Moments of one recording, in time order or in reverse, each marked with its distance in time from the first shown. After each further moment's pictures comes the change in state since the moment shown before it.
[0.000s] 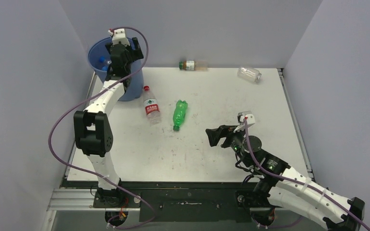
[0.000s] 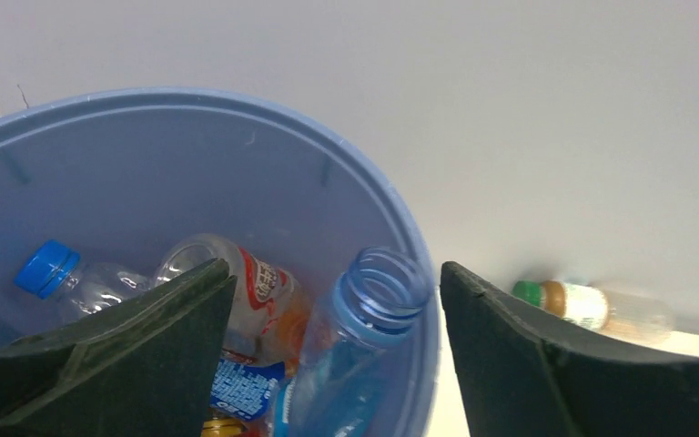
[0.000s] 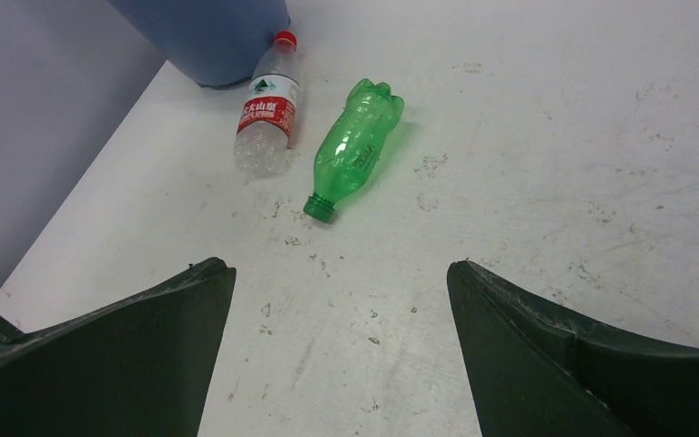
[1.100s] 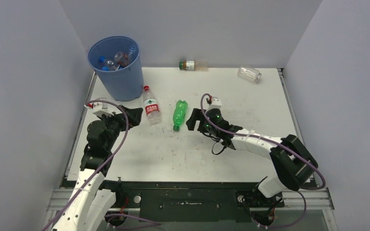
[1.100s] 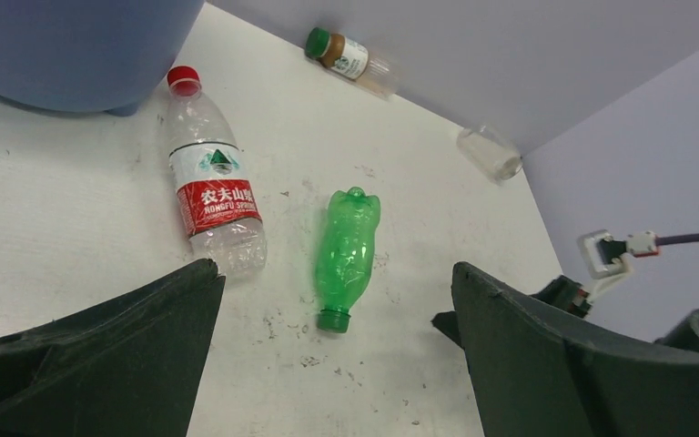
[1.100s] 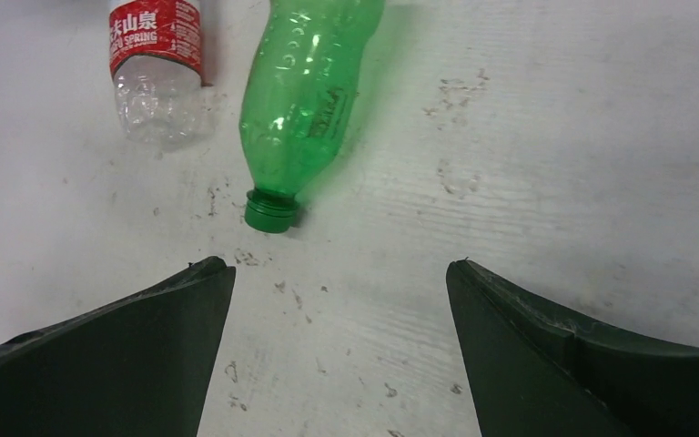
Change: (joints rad) left arm -0.023 -1.230 -1.077 -0.243 0.333 -0.481; right arm -0.228 0.797 0.205 0.235 -0.277 0.175
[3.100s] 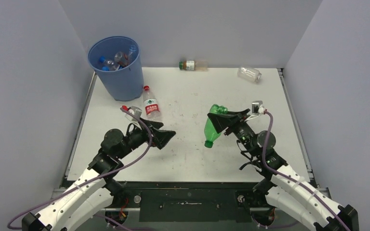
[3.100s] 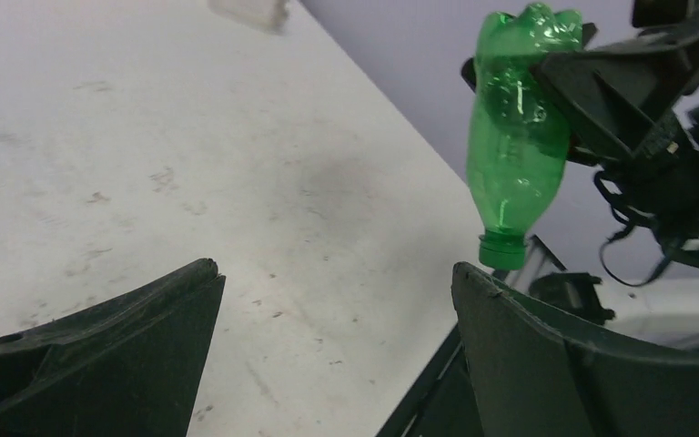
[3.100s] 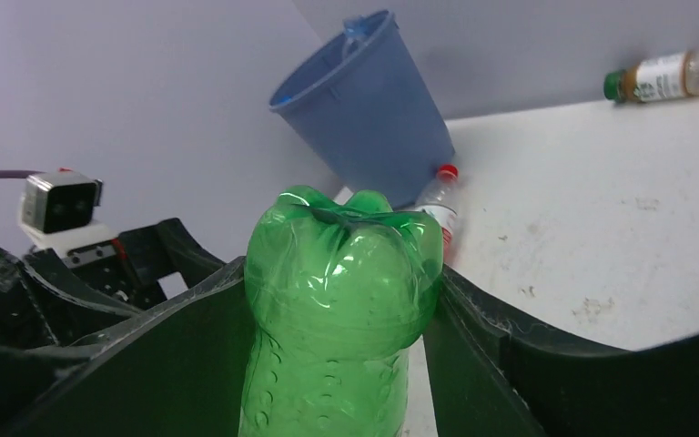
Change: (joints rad) left arm -0.409 -0.037 -0.045 0.094 0.139 0.076; right arm -0.039 -0.656 -0.227 0.248 -0.140 0.007
